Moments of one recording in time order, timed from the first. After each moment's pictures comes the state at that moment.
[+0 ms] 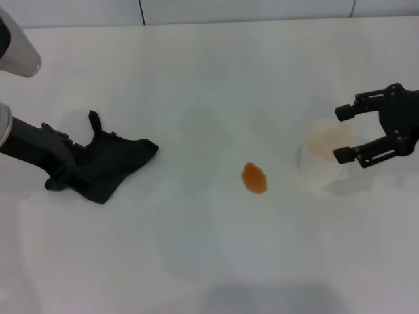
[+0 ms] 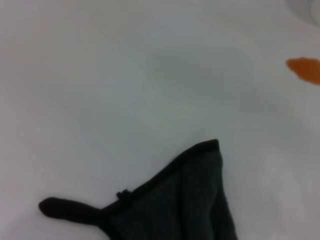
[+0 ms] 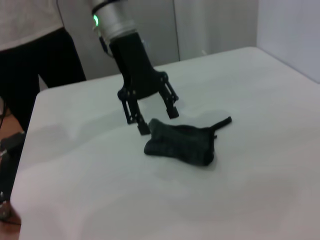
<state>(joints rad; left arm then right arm) -0.66 -2.08 0.90 1.07 2.66 1.59 -1.90 0.60 1.90 -0.93 -0.92 -2.01 -1.71 1.57</state>
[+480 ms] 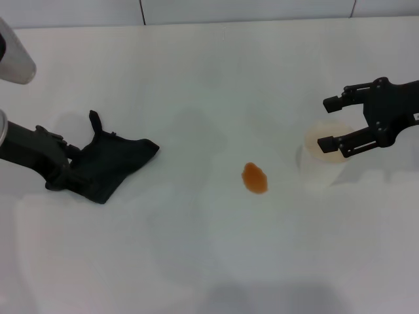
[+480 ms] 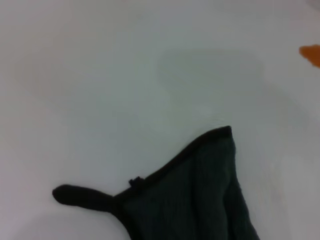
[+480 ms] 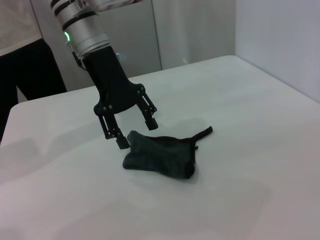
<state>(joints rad) -0.63 -2.07 0.90 1.07 2.66 1.56 -1.87 0.61 1.93 -0.93 -0.91 -2.02 -1.63 1.59</state>
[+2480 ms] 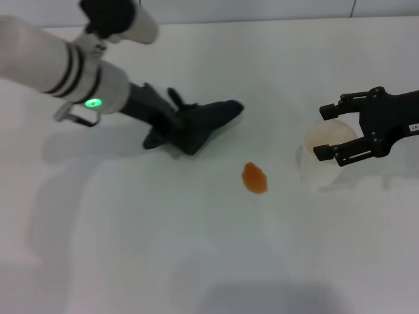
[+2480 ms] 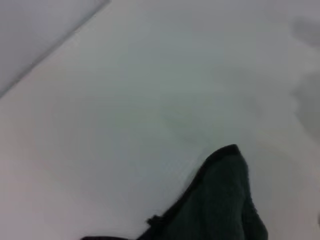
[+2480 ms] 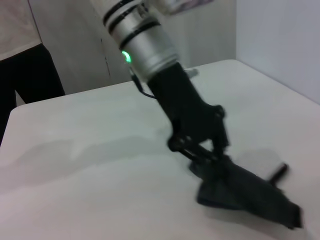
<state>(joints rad) -0.85 -2.09 1.23 0.74 2.38 1.13 -2.01 0.57 1.96 -0.93 -0.92 -2.01 -1.62 1.55</state>
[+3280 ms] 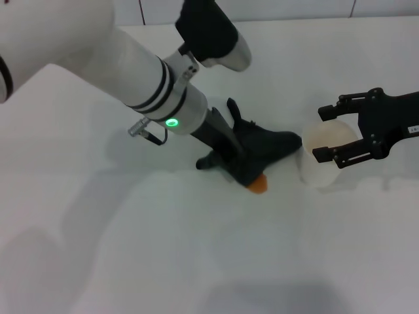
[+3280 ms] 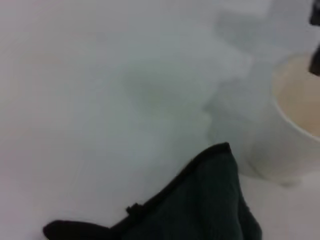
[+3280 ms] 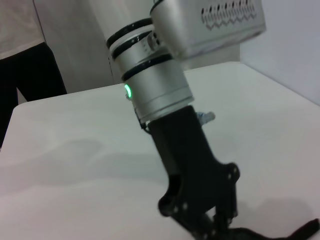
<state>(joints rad) -0.99 -2.09 1.70 0.65 2.13 1.00 -2.21 0.57 1.96 -0.93 -0.92 -2.01 -1.62 1.52</state>
